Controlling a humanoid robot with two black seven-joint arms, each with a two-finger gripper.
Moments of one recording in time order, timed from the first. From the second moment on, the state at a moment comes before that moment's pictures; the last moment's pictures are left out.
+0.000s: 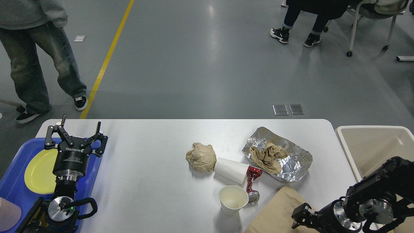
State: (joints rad) left arm -0.19 0.07 -1.57 -0.88 0.25 -0.56 -0.23; right arm 1.41 -0.44 -1.19 1.57 0.16 0.13 0.03
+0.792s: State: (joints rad) left arm -0.19 0.07 -1.57 -0.88 0.25 -0.56 -0.23; right arm 1.29 -0.34 -1.14 1.47 0.22 0.06 0.03
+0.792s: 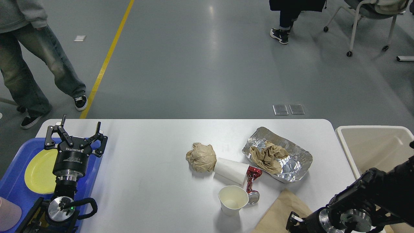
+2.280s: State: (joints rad) left arm -0.19 0.07 -1.57 -0.88 0.25 -0.56 -0.23; right arm 2.45 -0.44 -1.71 1.72 0.11 0.73 0.01
